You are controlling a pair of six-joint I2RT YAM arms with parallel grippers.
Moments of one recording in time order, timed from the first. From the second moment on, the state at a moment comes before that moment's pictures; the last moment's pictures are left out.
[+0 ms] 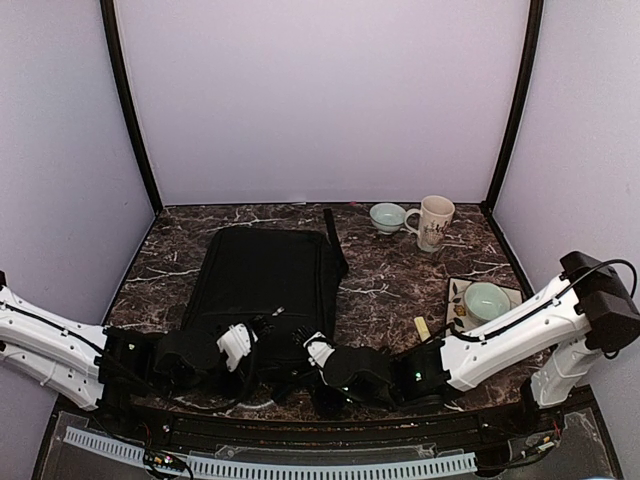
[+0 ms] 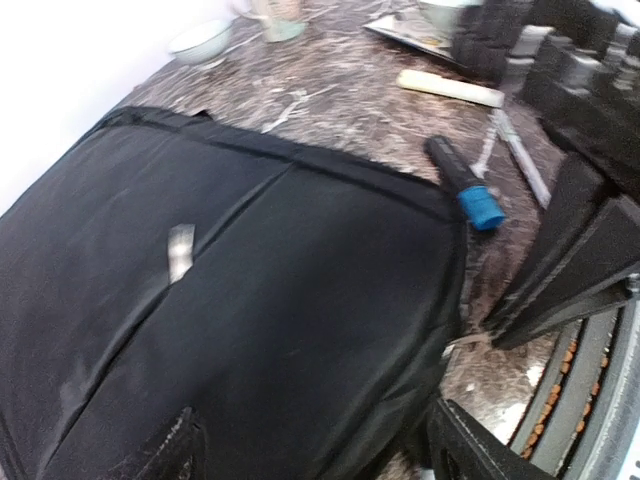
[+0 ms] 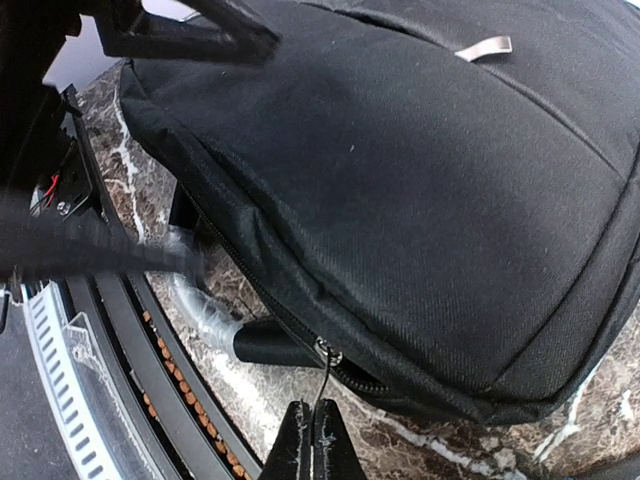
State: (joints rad) left arm -1.41 1.03 0.49 -0.11 -0.54 -0.15; right arm 1.51 1.67 0.89 0.10 0.37 0.51
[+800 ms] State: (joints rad) left arm -1.46 1.27 0.52 0.09 -0.66 0.07; right arm 1.49 1.53 0.75 0.14 0.40 0.56
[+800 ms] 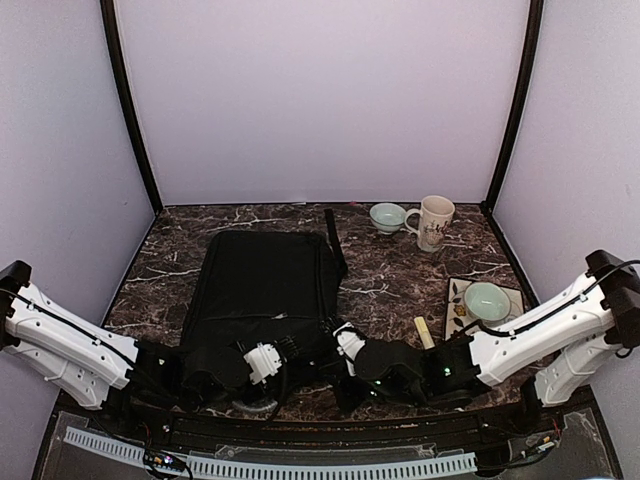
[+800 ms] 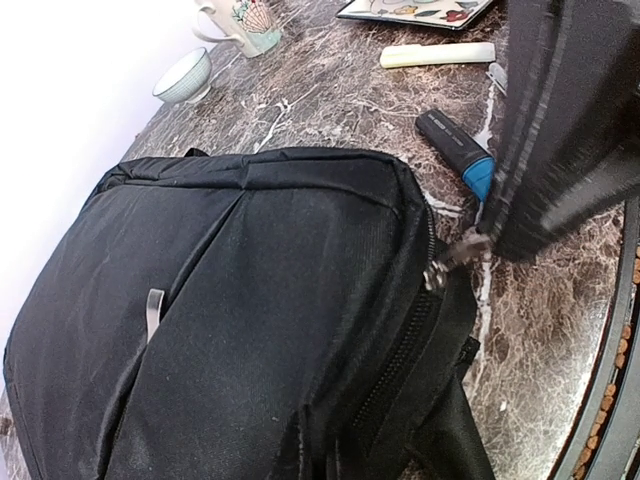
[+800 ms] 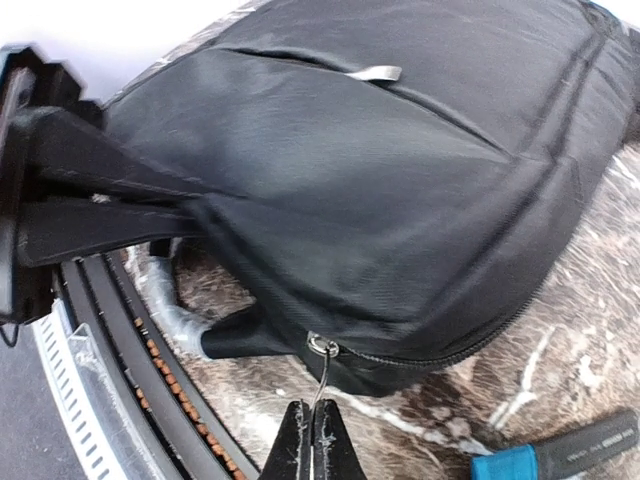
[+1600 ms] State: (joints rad) left arm -1.46 1.18 0.51 -0.01 -0.63 -0.02; right arm 1.21 1.55 0.66 0.27 0.31 0.59
